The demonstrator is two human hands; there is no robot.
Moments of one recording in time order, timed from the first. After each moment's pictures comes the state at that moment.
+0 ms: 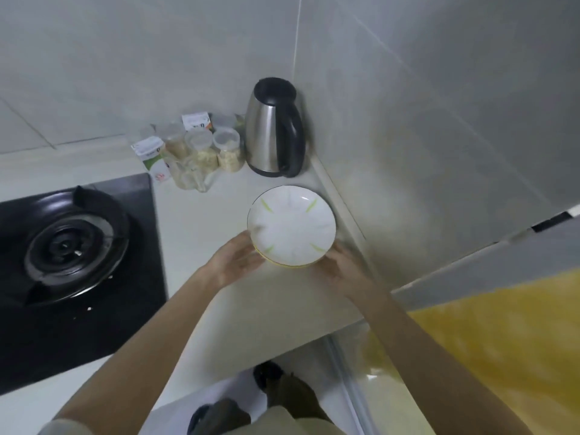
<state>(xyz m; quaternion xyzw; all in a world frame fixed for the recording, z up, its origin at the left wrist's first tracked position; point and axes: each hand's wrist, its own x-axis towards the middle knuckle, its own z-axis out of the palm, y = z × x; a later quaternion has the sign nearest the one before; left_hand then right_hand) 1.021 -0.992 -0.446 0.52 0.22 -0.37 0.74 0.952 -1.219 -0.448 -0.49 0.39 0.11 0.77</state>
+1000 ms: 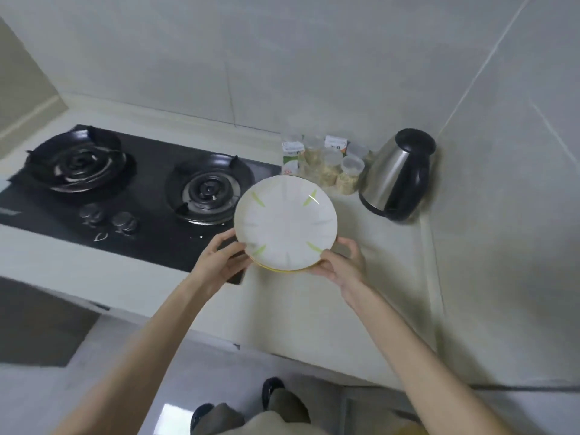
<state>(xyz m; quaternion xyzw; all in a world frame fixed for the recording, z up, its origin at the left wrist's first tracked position) 0.902 -0.886 -0.391 0.50 0.29 0.00 0.82 0.975 -1.108 -0.380 -0.62 0.17 0.22 0.73</state>
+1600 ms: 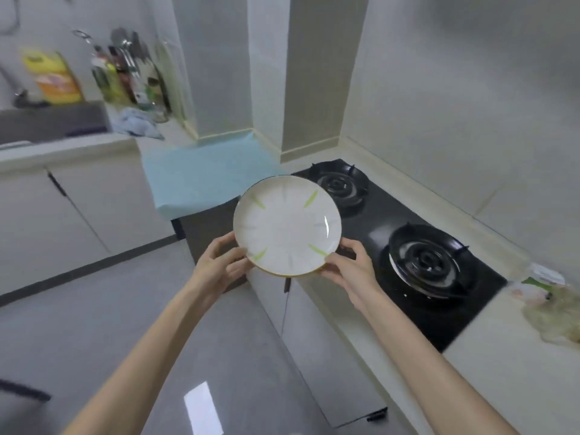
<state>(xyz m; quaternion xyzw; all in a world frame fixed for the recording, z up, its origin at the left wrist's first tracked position) 0.581 -0.671 -0.331 0.37 0.40 0.36 0.76 0.795 -0.778 -0.310 -0.63 -0.17 0.44 0.62</state>
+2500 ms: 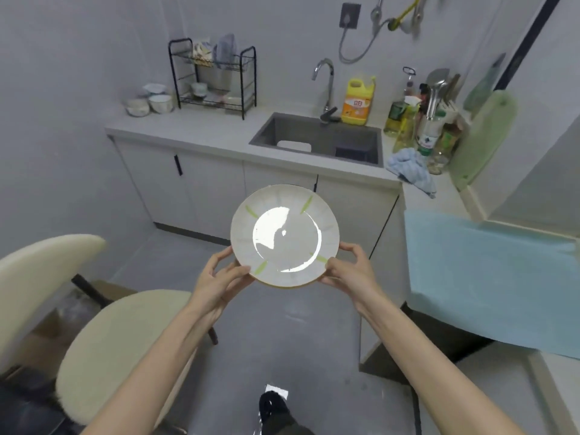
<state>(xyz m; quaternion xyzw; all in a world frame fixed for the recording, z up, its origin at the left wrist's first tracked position) 0.137 -0.490 -0.343 0.13 0.51 0.68 0.52 0.347 -0.389 -0.327 -0.51 -0.44 0.65 0.34</state>
